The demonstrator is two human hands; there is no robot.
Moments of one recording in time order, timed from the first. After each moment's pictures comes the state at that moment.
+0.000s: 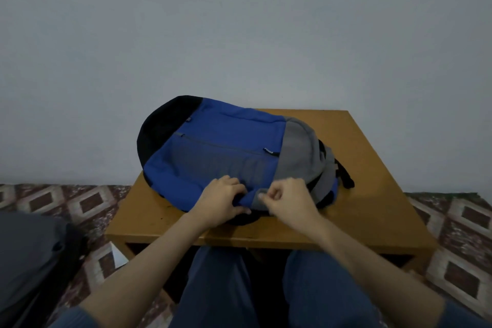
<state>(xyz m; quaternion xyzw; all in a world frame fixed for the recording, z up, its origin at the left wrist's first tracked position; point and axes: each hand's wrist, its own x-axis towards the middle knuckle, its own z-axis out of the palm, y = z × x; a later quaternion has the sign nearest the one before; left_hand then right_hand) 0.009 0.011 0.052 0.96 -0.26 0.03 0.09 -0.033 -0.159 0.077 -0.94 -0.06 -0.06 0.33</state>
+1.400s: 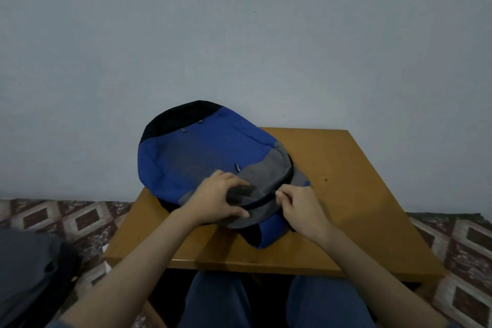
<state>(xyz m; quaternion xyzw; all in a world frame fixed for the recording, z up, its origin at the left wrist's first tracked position) 0.031 0.029 0.092 0.95 -0.26 0.01 0.18 -0.004 -0.177 0.081 -0.94 -0.10 -0.09 0.33</state>
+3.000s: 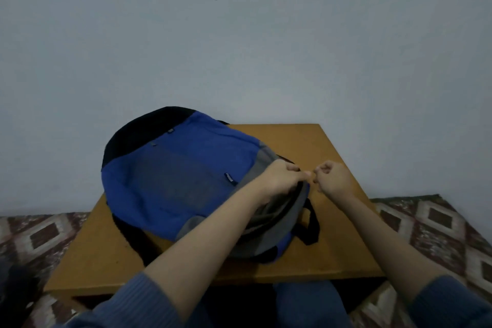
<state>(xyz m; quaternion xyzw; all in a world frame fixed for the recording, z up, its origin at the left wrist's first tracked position) 0.051 -0.151 0.124 0.80 -0.14 -0.24 0.53 0.058 -0.305 0.071 -0.88 0.20 -0.13 0.41</state>
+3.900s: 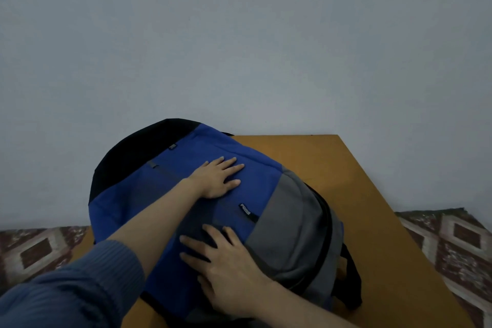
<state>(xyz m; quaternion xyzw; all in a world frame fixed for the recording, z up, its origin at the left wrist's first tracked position) 0.221 -0.020 0.067 0.96 -0.27 -0.13 -0.01 0.050 -0.113 0.040 -0.92 -0.37 0.00 0.11</state>
